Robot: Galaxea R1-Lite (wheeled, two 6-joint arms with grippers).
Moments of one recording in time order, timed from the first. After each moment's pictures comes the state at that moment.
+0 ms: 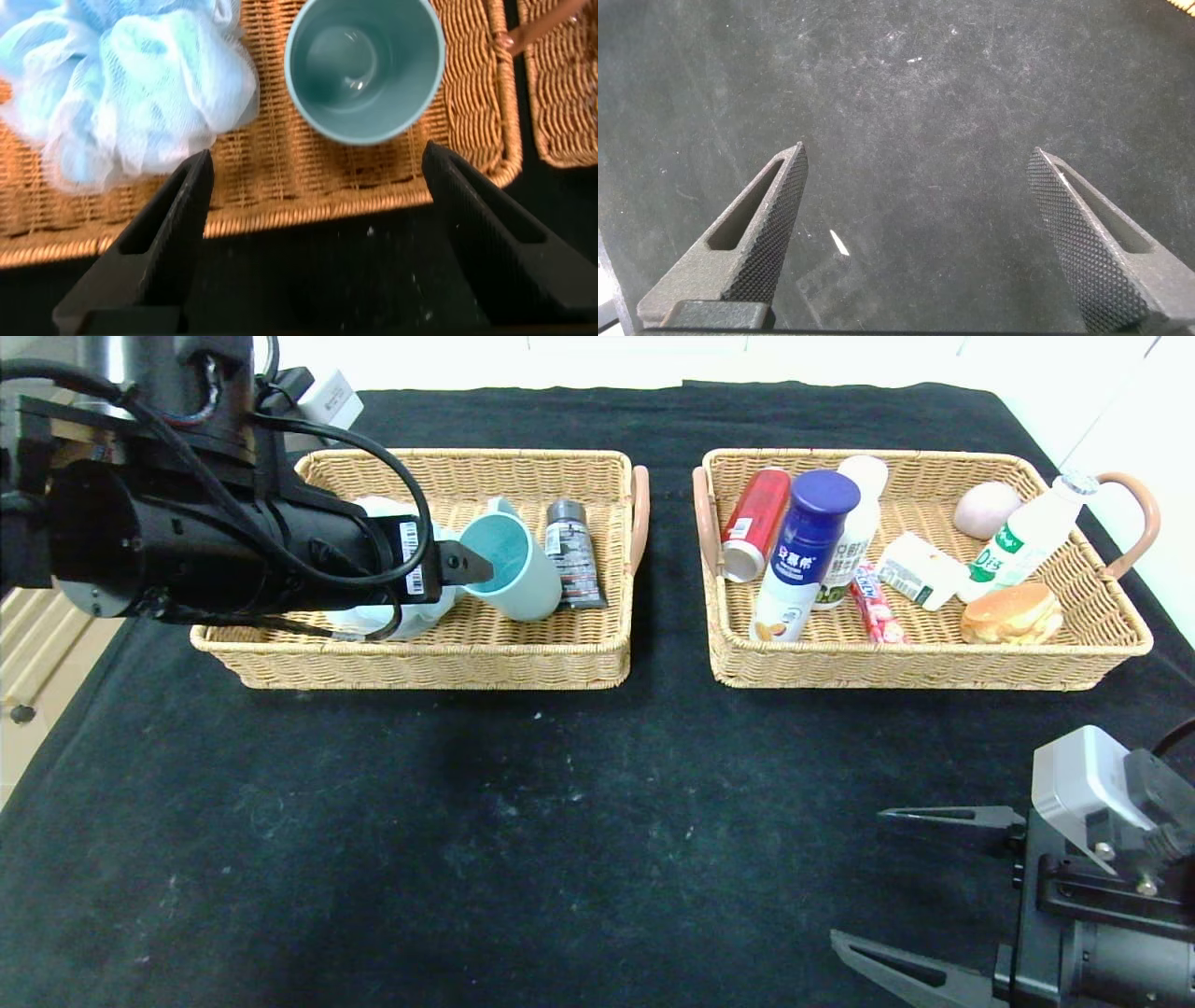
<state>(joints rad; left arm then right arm) -0.40 1.61 -1.50 0.20 0.19 -0.16 0.59 1.27 -0.53 -0.39 0.28 -0.20</state>
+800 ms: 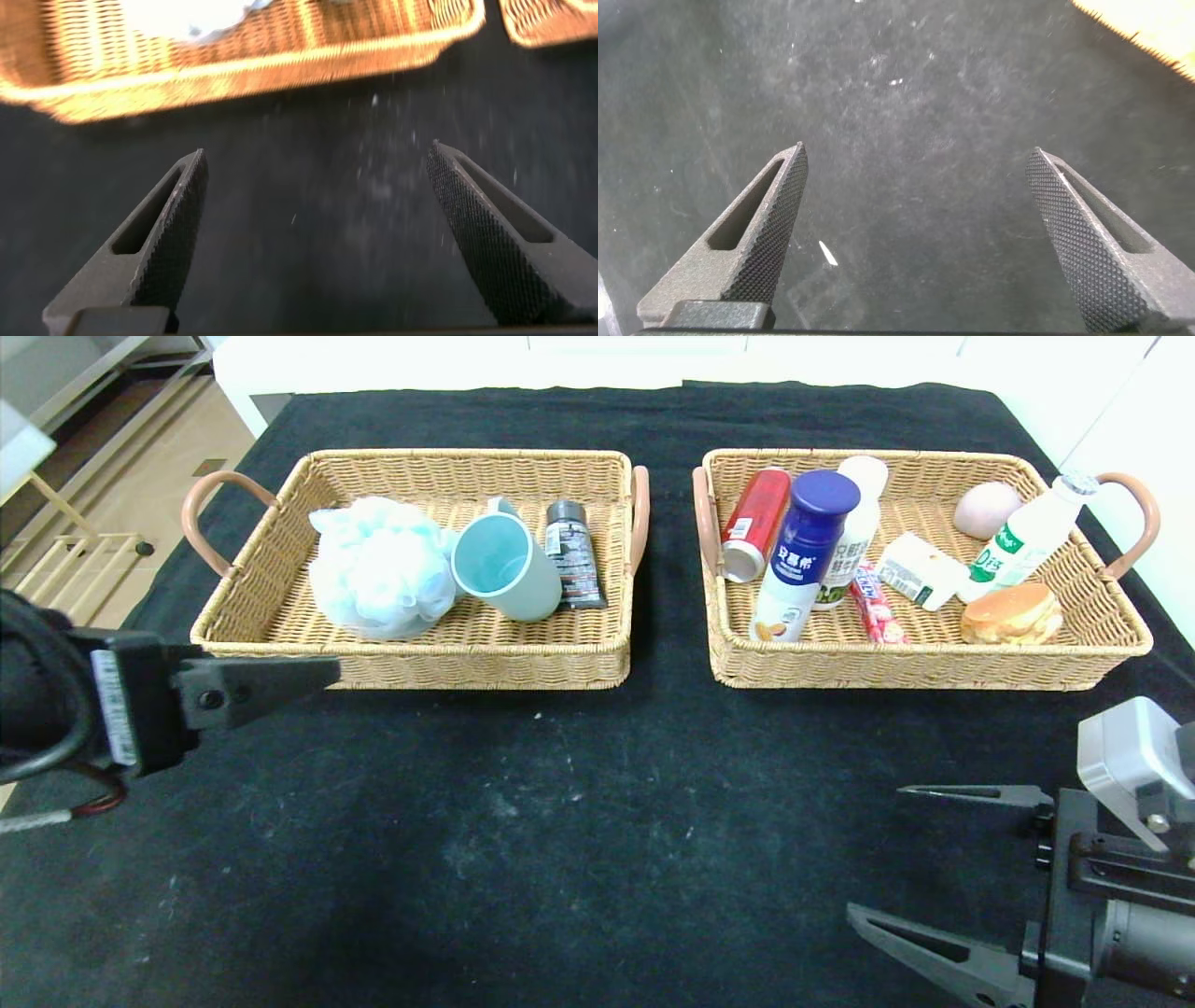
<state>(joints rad) -0.43 1.11 -1.07 0.24 0.19 -0.08 0.57 1.23 -0.55 -0.39 0.28 -0.20</state>
